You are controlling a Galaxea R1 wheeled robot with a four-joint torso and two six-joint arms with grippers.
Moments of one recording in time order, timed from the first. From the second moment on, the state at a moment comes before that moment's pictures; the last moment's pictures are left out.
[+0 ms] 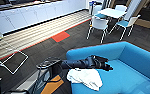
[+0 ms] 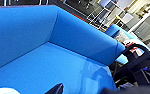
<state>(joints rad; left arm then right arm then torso) 0.18 3.14 -1.72 0.77 0.46 -0.94 -1.52 3.05 -2.64 -0.18 0.10 0.27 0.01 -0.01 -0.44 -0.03</state>
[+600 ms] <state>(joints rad) 0.37 2.84 -1.54 0.77 0.36 -0.97 -1.53 3.05 -2.64 -0.18 0.10 0.27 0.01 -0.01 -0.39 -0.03</state>
